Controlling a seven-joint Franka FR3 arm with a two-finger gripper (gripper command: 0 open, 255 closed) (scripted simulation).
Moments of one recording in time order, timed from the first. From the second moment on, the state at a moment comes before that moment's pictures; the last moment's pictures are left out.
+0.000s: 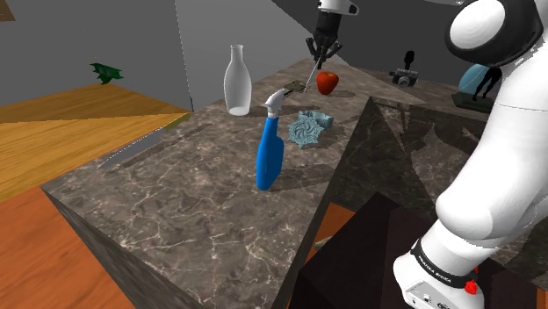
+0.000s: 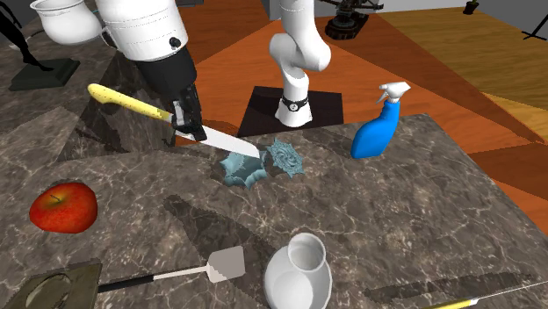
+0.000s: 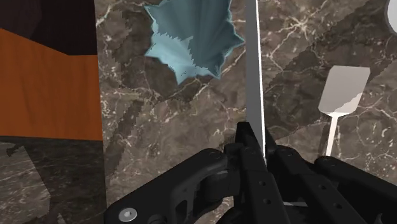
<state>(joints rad) -0.40 0.25 0.12 -1.29 0.07 1.51 0.96</state>
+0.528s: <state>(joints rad) -0.51 0.31 0.06 -1.20 0.07 1.46 0.79</state>
